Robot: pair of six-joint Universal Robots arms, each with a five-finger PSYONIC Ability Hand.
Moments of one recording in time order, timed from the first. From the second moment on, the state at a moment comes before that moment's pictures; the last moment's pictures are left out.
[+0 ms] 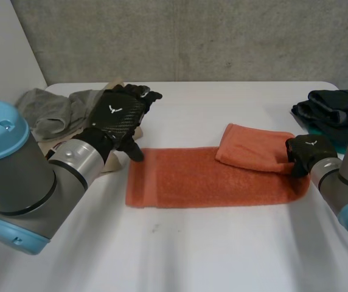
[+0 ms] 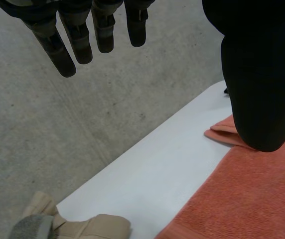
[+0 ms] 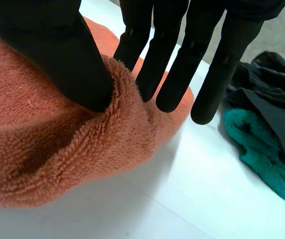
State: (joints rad) left arm 4.21 -1.84 -1.61 3.43 -1.39 3.36; right arm 1.75 -1.01 1.53 -0.15 1.54 2.80; left_hand 0.19 0.20 0.21 0.20 0.05; right_hand 1.13 1.17 1.17 1.17 0.98
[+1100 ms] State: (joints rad) left arm 4.22 -1.84 -1.60 3.42 -1.39 3.35; right arm 2.03 -0.60 0.88 0.06 1.58 3.17; left_hand 0.19 0.20 0.21 0.20 0.05; right_hand 0.81 0.81 0.81 0.81 0.62
